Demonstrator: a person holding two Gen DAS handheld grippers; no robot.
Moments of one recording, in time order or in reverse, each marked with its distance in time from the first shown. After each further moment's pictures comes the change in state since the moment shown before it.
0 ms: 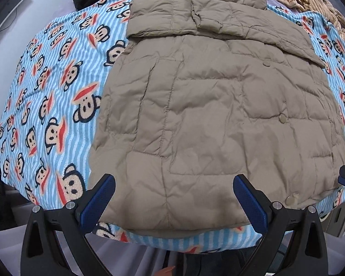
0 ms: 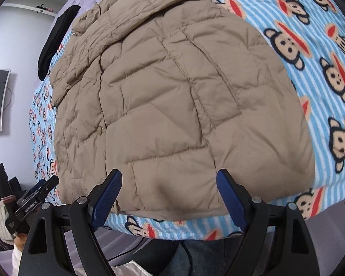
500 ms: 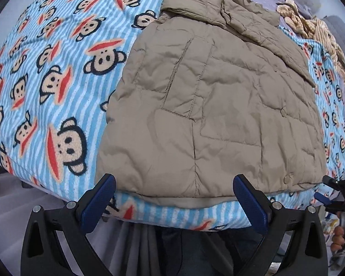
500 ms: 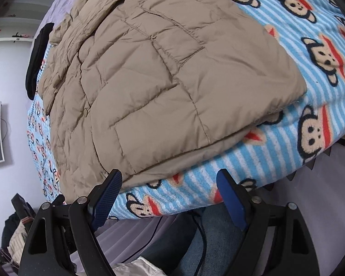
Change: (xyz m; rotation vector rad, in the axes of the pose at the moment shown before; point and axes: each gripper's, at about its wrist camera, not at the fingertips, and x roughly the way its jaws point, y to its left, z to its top) left arm 0.010 0.077 -0.049 -0.192 0.035 -0.269; right arm 0.004 -0.022 -0.054 0.231 0.012 0.018
